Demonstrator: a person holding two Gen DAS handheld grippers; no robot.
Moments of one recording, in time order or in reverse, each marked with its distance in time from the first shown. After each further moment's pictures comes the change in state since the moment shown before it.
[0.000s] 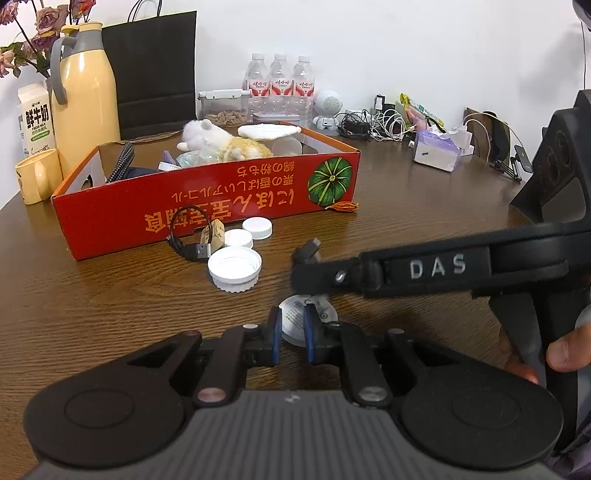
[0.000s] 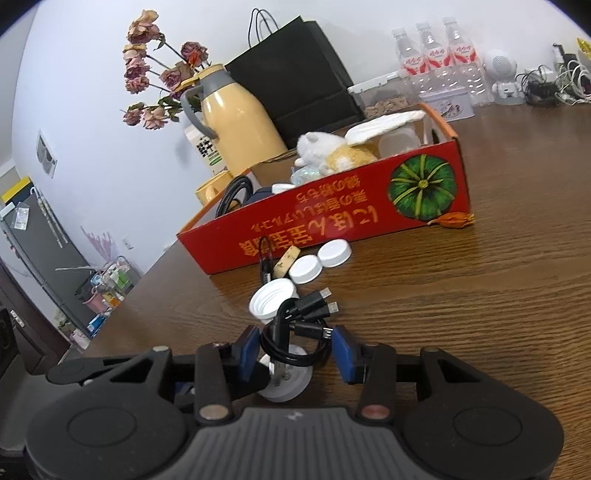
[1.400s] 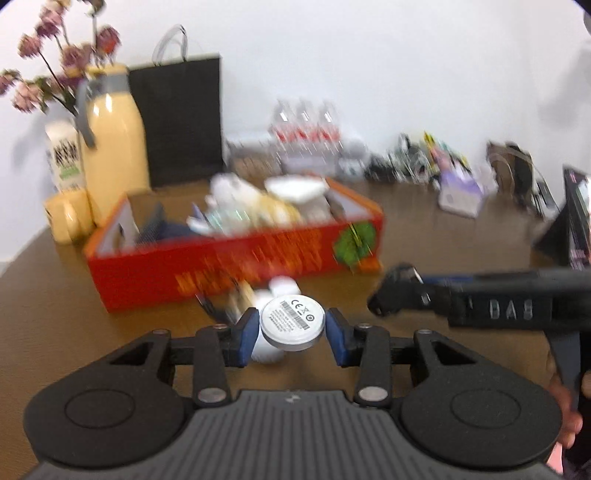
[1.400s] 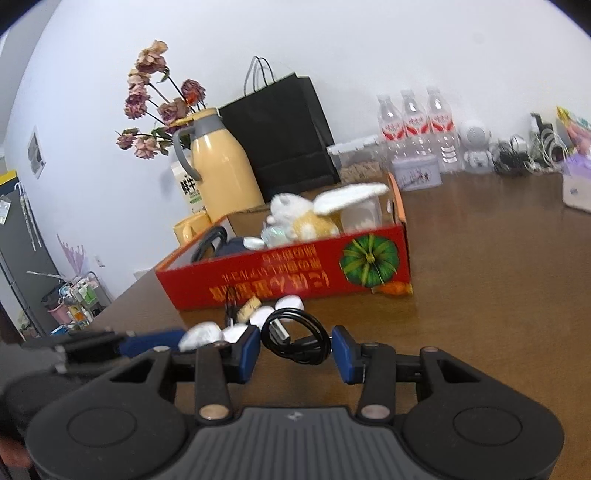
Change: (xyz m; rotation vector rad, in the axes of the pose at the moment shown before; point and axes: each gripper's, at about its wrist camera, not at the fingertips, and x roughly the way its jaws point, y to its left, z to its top) left arm -0.016 0.003 0.035 -0.017 -0.138 0.107; right arm -0.043 -0.002 0.016 -0.119 -0.145 -0.107
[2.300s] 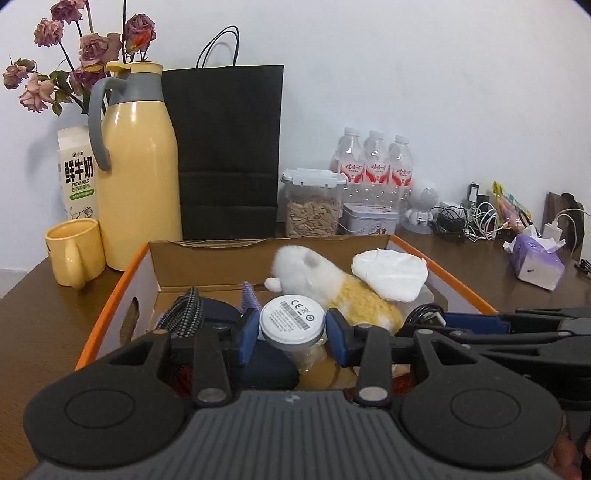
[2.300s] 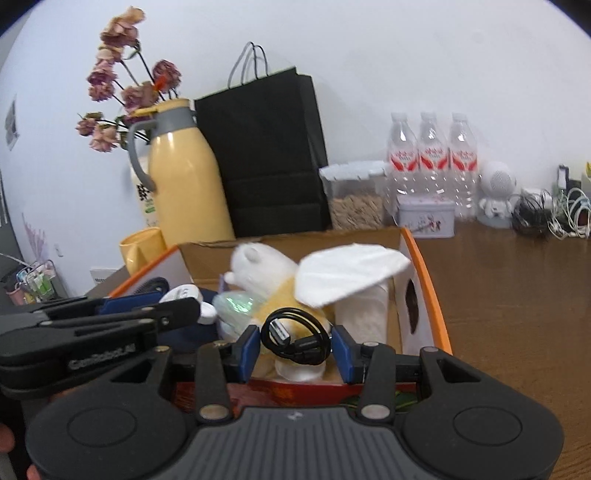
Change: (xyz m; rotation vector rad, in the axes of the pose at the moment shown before) left arm 0.110 0.065 0.066 -0.094 -0.069 0.080; right arm 0.127 0.000 0.081 -0.103 0.004 -0.126
